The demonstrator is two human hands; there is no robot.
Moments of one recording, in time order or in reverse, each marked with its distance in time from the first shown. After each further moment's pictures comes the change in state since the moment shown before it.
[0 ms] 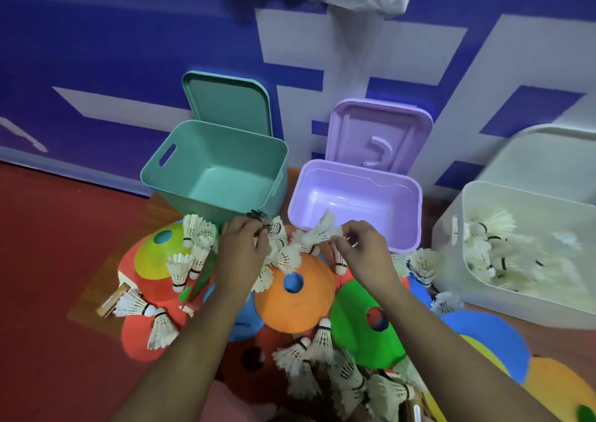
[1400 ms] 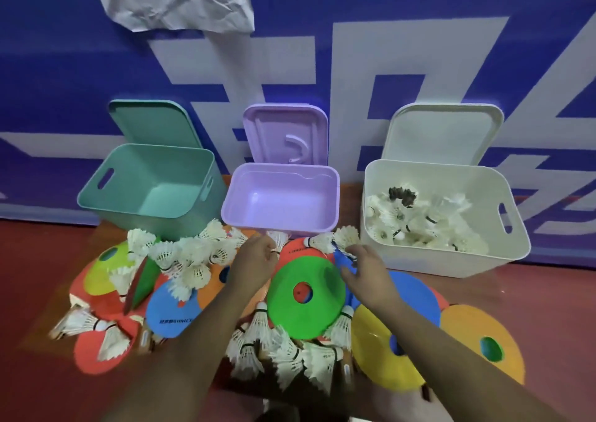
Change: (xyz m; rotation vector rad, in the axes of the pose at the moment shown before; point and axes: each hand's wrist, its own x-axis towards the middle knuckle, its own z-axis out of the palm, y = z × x) left_hand -0.060 0.142 0.071 -0.108 -0.452 0.018; right_hand -0.096 0.135 -0.116 -0.175 -0.050 0.177
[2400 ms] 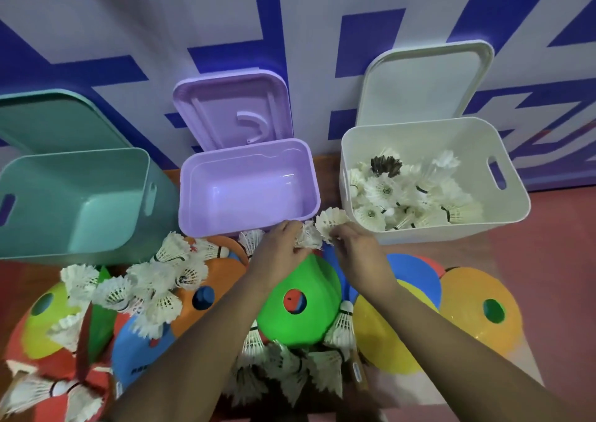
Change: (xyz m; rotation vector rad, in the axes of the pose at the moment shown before) left_hand 0.077 0.015 0.076 0.150 -0.226 0.398; right_hand 0.043 0.009 0.018 -0.097 0.248 -0.134
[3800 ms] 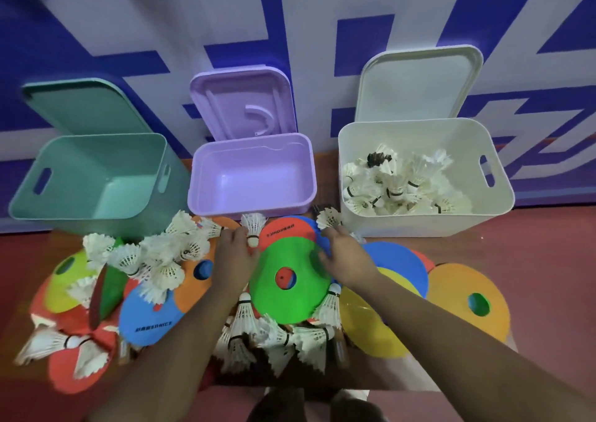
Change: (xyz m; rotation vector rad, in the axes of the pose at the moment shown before) left_hand -0.073 -0.029 0.000 0.077 0.193 -0.500; right_hand -0.028 0.002 -0.004 -0.045 -0.380 0.121
